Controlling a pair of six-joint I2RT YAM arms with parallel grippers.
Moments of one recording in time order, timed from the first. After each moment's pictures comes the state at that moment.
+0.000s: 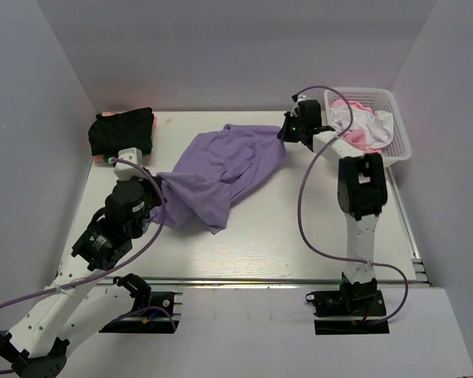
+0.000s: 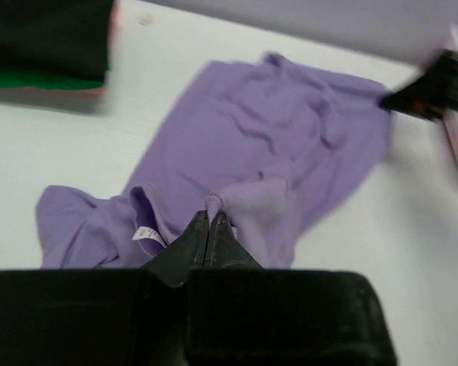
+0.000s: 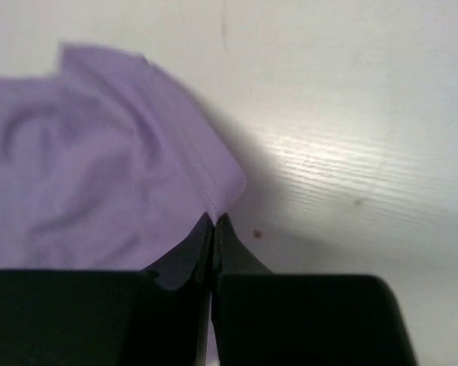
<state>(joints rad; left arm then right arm) -0.62 0.69 0.88 -0.47 -0.49 -0.38 0.25 2.26 1.74 -0.14 -0.22 0.28</state>
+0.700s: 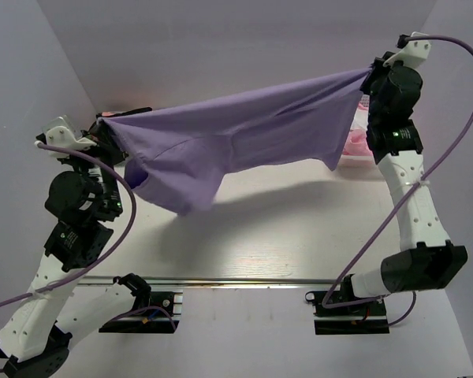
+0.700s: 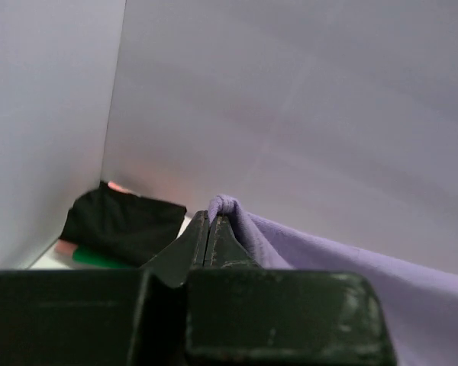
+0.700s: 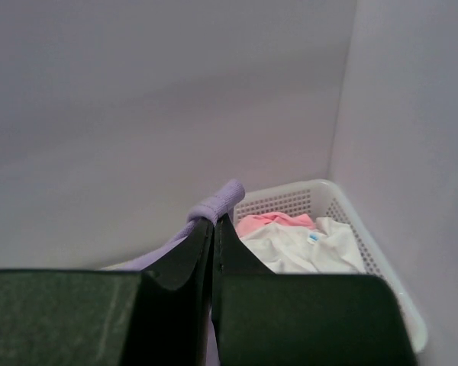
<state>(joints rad) -0.61 0.77 1.23 -0.11 -0.91 -0.10 0.11 1.43 1.59 -0.05 0.32 0.10</state>
